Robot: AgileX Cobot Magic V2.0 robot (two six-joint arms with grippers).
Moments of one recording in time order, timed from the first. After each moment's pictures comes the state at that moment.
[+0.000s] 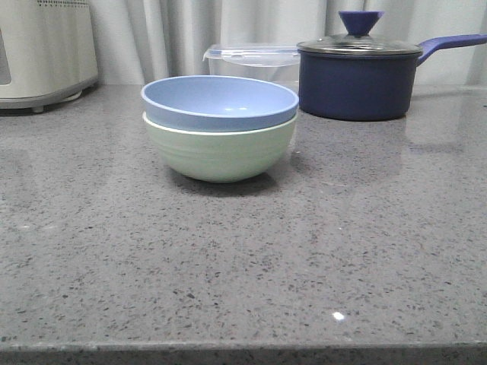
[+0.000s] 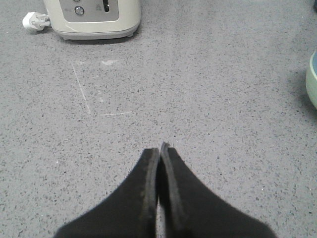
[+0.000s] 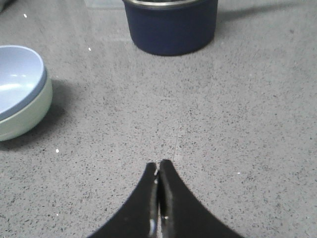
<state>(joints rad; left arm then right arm) -0.10 0.45 -0.53 -0.05 0.63 0.00 0.22 0.41 -0.50 0.08 0.54 0.08</state>
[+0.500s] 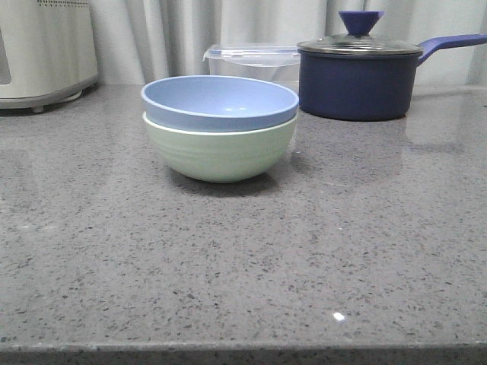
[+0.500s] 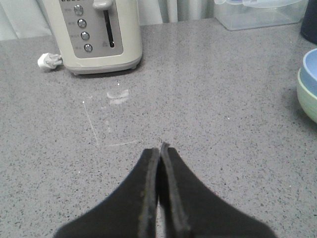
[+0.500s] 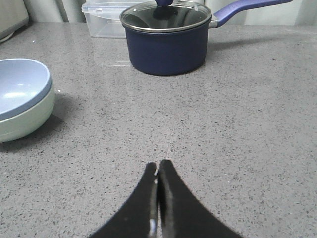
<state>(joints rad) -0.10 0.26 -0.45 -0.05 0.58 0.07 0.22 0.19 -0.39 0.04 0.54 0.08</state>
